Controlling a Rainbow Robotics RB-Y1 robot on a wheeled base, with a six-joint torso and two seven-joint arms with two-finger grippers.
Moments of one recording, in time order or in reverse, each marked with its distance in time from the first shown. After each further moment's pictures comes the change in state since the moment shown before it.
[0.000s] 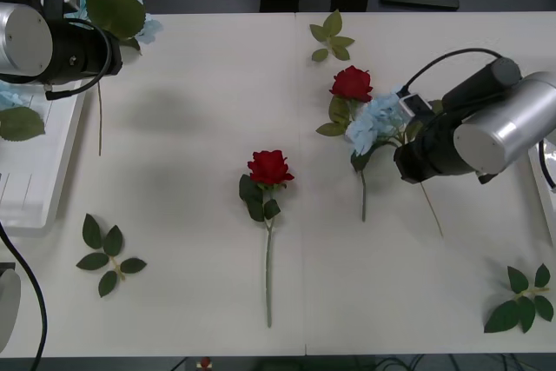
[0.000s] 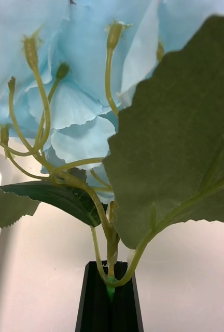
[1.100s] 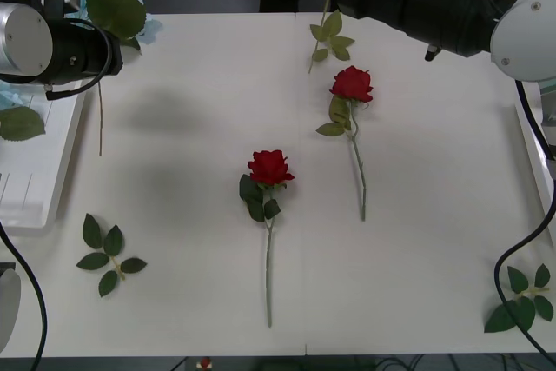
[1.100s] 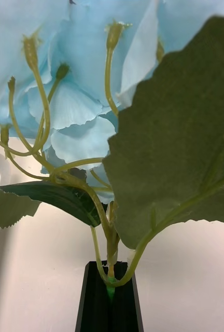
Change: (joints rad) right arm -0.097 0.279 -0.384 -0.134 -0.338 -0.482 0.283; left arm 0.000 0.000 0.000 0.000 0.003 0.000 0.000
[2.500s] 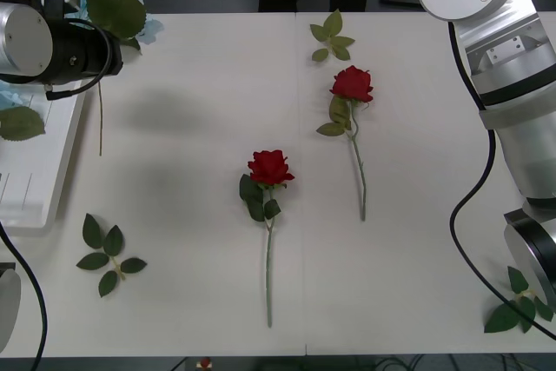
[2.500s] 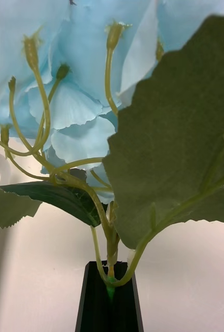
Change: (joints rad) right arm -0.236 0.130 0.087 0.256 -0.090 -0.418 0.531; left arm 0.000 0.000 0.000 0.000 0.000 0.000 0.000
